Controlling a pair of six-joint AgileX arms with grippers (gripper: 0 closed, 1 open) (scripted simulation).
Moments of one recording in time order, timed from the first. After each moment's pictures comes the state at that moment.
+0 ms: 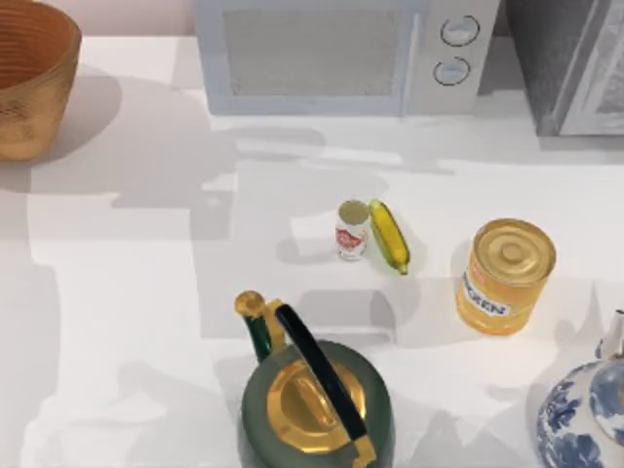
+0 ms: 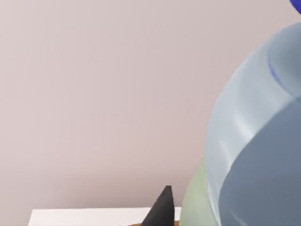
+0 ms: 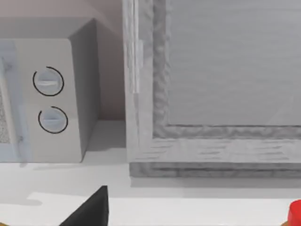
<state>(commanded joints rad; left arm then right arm) 0.26 1.71 1.40 0.02 0.29 0.10 0.00 0.00 0.00 0.00 0.00 0.00</state>
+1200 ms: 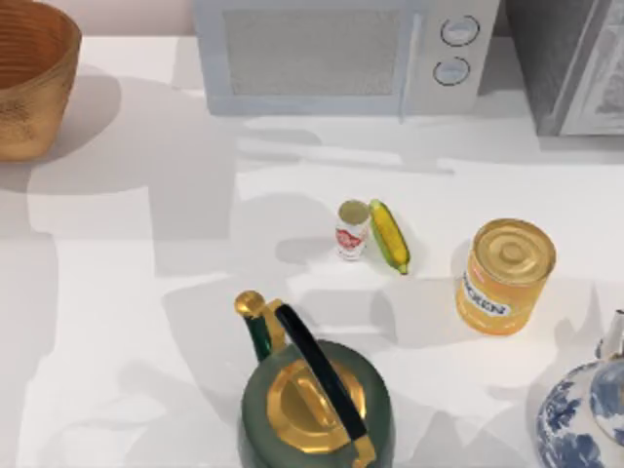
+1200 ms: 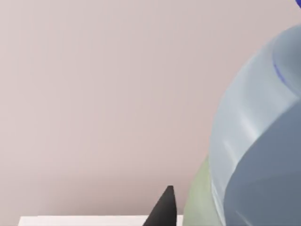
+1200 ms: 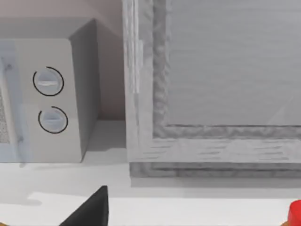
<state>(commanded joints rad) 0.23 1.91 1.47 0.15 0.26 0.09 0.00 0.00 0.00 0.00 0.00 0.00</state>
